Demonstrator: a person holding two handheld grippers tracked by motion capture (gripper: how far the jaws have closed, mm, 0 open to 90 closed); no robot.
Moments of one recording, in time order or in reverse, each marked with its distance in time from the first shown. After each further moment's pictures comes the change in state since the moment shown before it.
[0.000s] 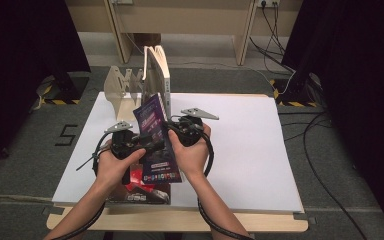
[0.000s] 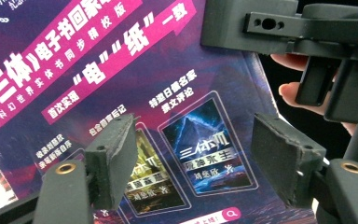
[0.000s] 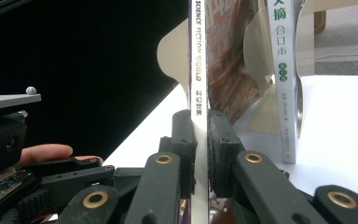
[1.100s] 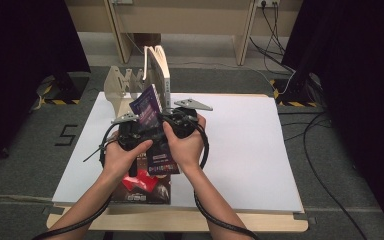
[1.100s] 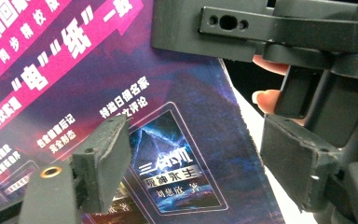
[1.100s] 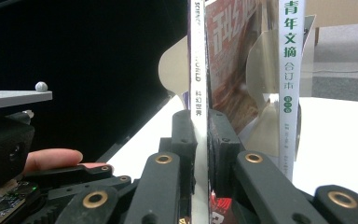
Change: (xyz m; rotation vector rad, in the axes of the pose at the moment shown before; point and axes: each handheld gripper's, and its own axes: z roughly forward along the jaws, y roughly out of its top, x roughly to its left) left arm -0.014 0.022 0.013 -0.010 -0.013 0.001; right arm 0.012 0.021 0.009 -0.015 -0.024 -0.061
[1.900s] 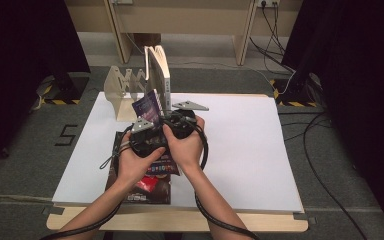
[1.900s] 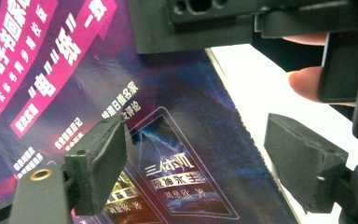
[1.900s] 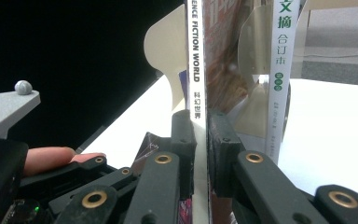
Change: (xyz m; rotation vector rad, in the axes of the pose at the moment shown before) left arm -0.014 -0.019 0.027 0.010 0.201 0.159; right arm -0.004 -0.006 0.007 0.085 -0.048 -0.023
